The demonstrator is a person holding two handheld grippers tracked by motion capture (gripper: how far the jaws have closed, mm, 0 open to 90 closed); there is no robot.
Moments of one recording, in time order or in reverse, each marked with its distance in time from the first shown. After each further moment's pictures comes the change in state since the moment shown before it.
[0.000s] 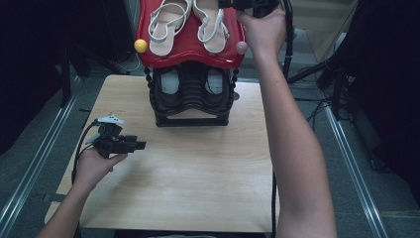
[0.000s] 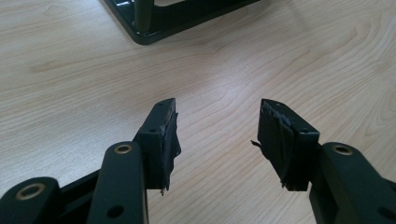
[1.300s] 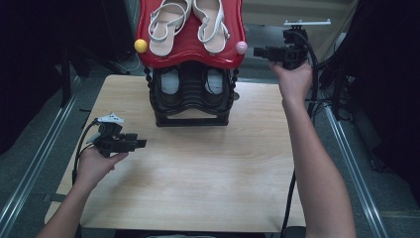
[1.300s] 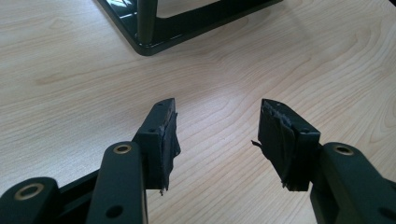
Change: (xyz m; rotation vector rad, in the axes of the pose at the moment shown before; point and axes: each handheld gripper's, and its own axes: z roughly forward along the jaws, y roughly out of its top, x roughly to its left) left arm 0.000 0.002 0.002 -0.027 0.005 0.021; right arm -0.094 -0.115 -0.013 0.035 -0.064 0.084
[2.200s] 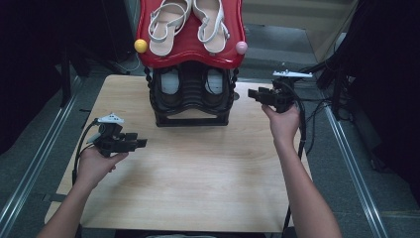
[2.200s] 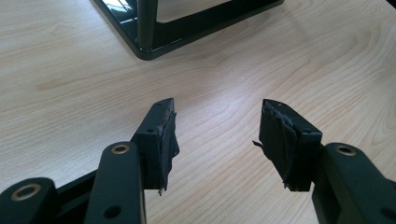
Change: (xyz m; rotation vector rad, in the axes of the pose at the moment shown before) left arm 0.000 0.000 -0.001 -0.020 0.002 0.014; right arm -0.011 -0.115 0.024 0.056 0.007 0.024
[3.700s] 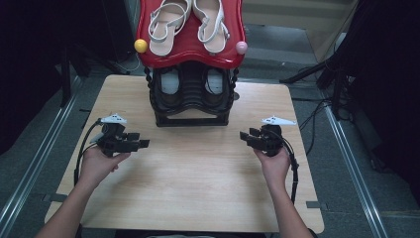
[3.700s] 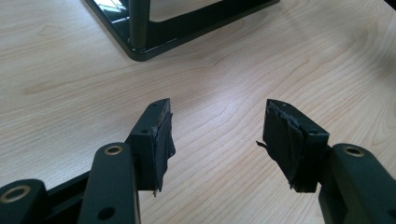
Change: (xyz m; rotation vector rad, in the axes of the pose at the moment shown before) left arm 0.001 0.000 0.010 0.002 -0.021 0.007; right arm 0.014 -0.125 0.009 0.077 0.033 -0.034
